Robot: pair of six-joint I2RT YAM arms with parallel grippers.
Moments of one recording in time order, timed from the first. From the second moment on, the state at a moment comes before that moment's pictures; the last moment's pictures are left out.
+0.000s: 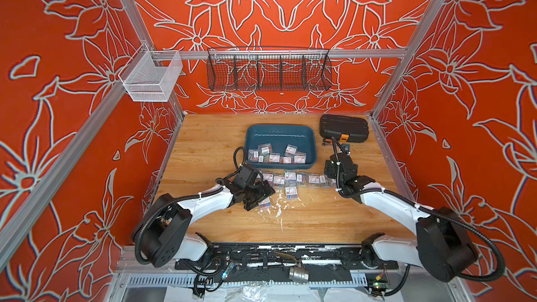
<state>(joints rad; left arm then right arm) -0.56 1.42 0.65 -0.23 0.32 -1.11 0.42 1.26 0.63 -0.10 0.56 0.41</state>
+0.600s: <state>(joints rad) -0.61 1.60 0.77 -0.08 0.34 -1.16 0.42 1.28 0.64 -0.11 0.56 0.41</state>
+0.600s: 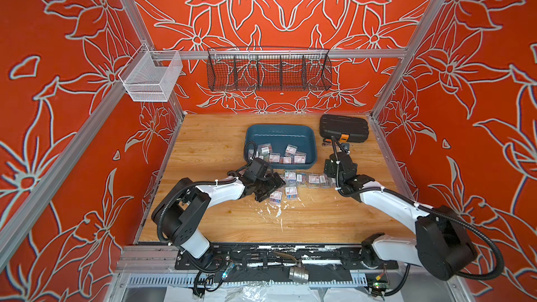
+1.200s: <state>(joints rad) -0.67 1.47 0.68 -0.13 0.23 -1.22 0.42 1.32 0.69 -0.11 0.54 0.41</state>
